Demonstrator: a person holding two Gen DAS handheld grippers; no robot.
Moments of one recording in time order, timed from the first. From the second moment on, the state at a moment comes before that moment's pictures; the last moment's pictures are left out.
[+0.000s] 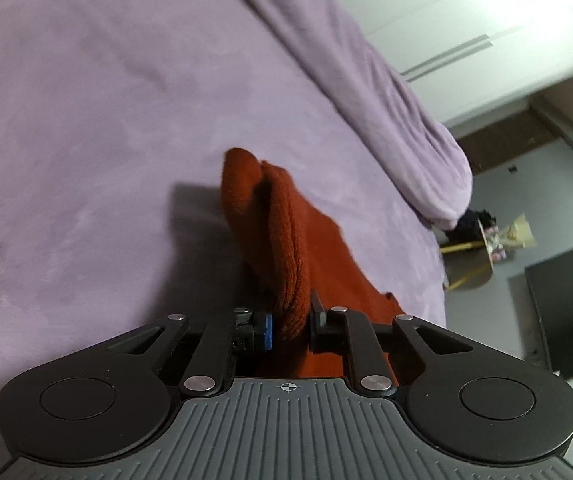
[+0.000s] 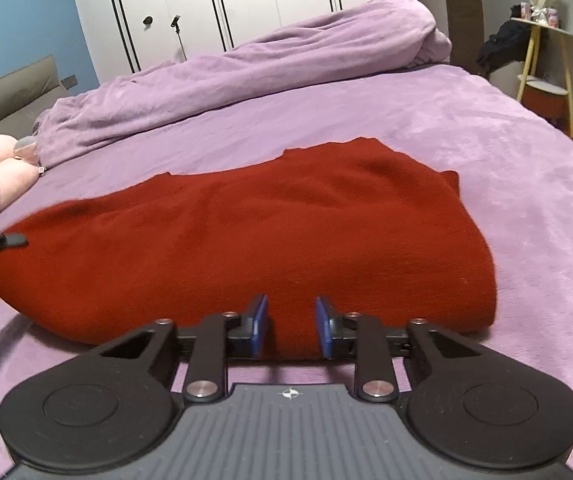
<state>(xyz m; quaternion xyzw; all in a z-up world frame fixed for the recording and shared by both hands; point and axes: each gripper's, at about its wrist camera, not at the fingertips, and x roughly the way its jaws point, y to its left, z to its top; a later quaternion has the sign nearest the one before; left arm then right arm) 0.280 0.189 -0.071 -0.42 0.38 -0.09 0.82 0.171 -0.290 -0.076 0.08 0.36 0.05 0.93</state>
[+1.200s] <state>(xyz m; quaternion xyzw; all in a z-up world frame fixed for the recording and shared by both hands) 0.261 0.088 -0.060 -0.24 0.40 -0.04 0.88 0.188 -0.274 -0.044 0.13 0.32 0.12 0.93</state>
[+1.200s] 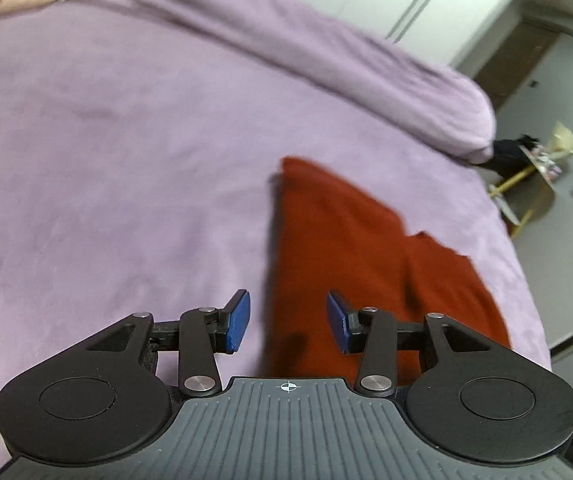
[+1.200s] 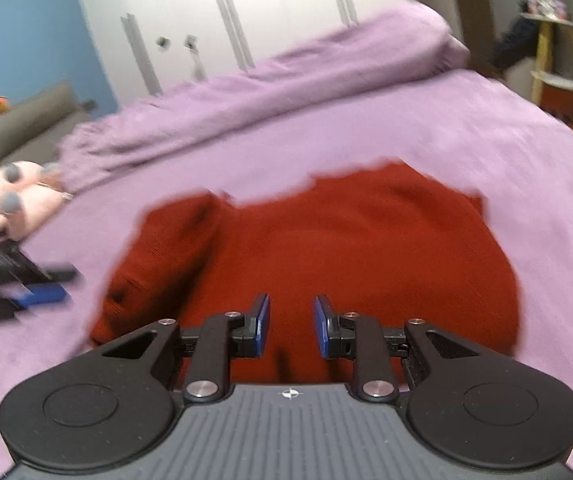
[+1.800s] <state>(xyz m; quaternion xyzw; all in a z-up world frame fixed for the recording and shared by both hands) 0.254 0.086 -0.081 -0.21 0.43 -0.07 0.87 0.256 -0.257 -0.080 0.27 0.39 0.19 0.86</state>
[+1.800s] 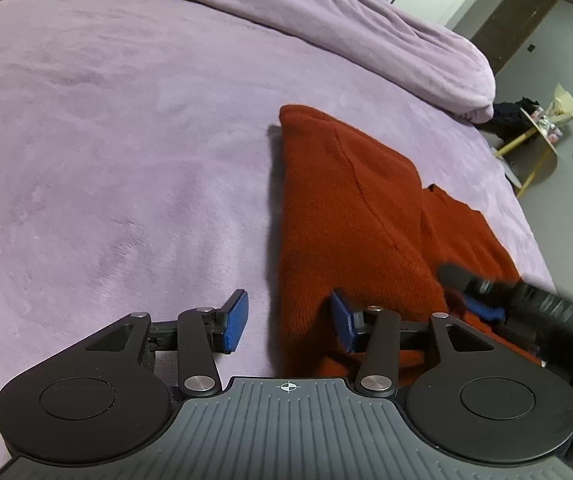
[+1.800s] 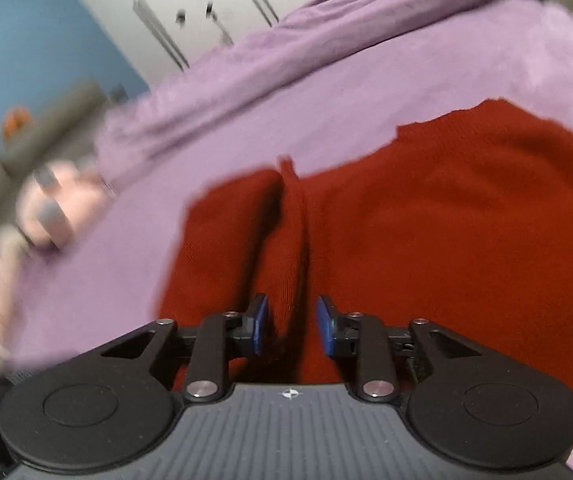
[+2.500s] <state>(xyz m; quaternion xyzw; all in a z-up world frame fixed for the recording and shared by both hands) 0.237 0.055 -0.079 -0.16 0.44 -0.09 0.88 0.302 -0.219 -0.065 0.22 0.42 0.20 0.86</state>
